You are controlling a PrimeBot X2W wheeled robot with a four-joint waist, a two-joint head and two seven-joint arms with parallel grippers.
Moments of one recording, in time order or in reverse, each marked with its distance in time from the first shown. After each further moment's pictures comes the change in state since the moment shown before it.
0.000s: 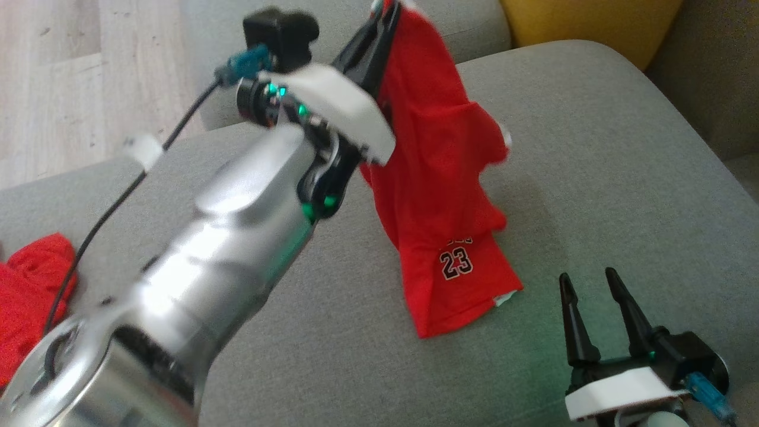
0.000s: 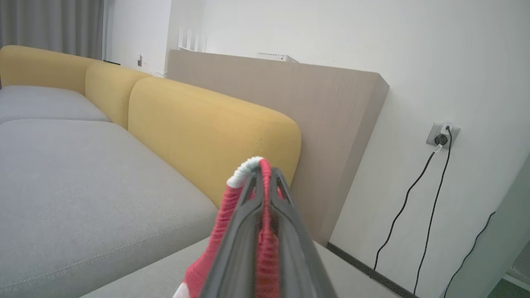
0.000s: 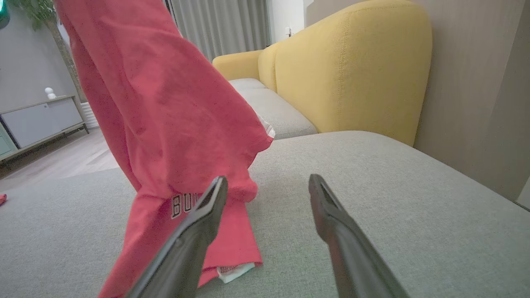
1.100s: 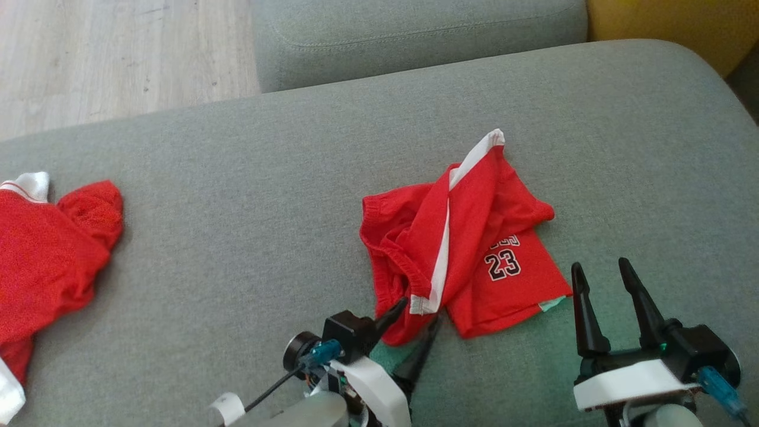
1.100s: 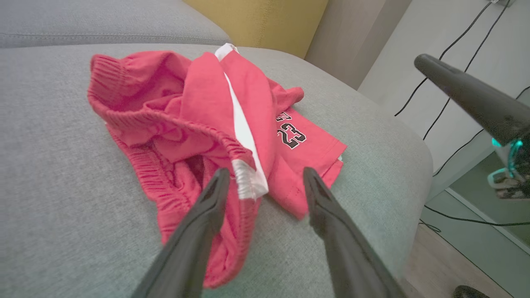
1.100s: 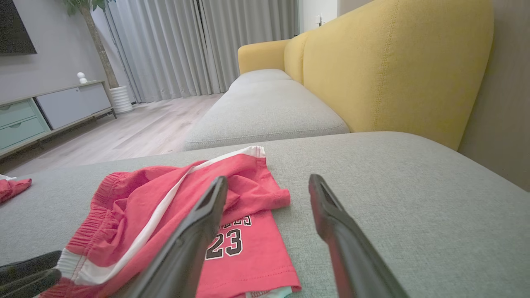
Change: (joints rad) left arm 0.629 0.032 -0.183 -0.149 0.270 0.057 -0.107; right arm -0.013 0.000 -0.031 -0.015 0.003 0.000 0.000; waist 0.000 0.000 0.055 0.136
